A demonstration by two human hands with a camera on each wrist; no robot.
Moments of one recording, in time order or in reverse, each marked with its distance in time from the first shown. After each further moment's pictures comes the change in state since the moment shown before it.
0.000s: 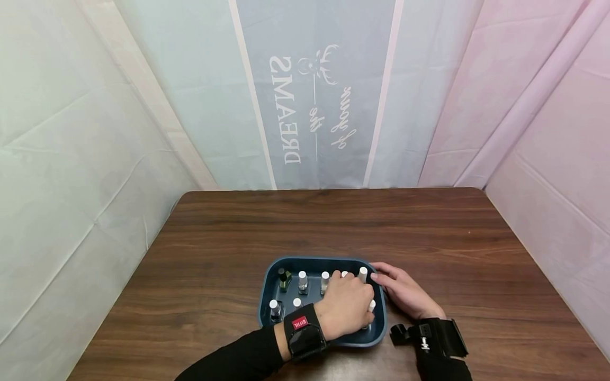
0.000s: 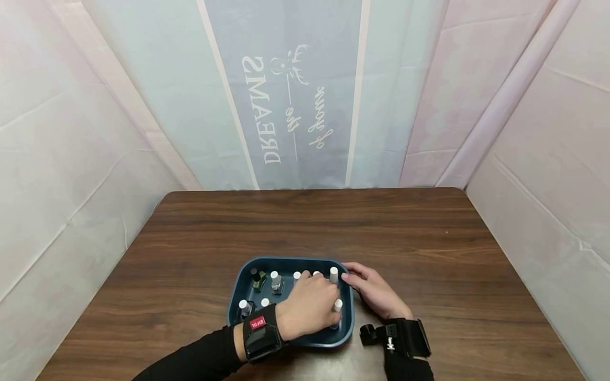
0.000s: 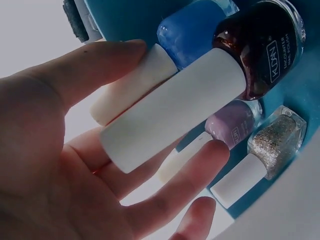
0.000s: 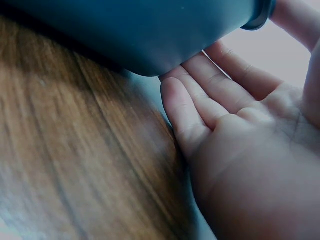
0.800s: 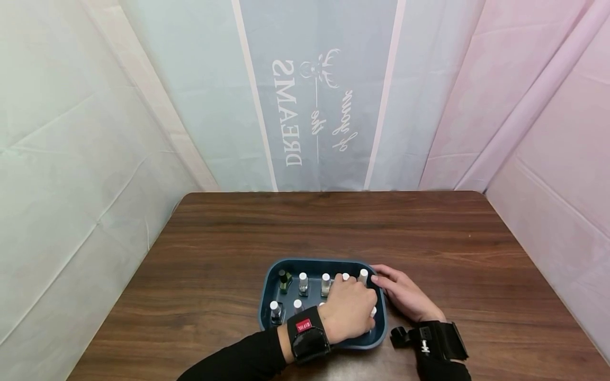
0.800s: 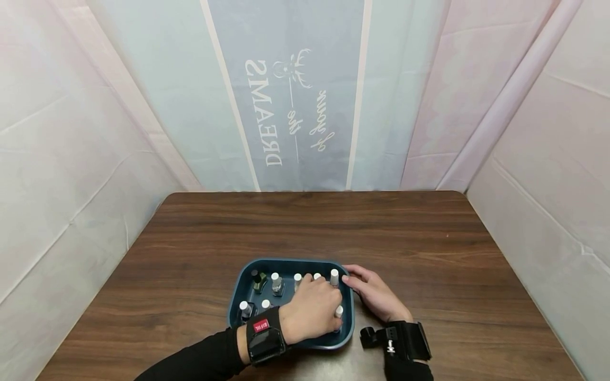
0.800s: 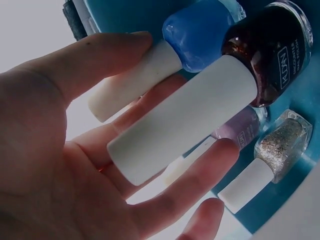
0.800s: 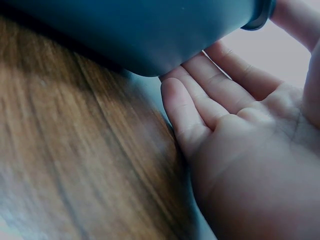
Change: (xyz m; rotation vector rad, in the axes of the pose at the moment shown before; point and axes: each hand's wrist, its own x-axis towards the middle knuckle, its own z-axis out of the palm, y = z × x) left_hand 0.001 0.003 0.001 -0.008 -0.039 0.006; right_hand 0.000 -0.001 0.000 0.018 -0.011 -0.002
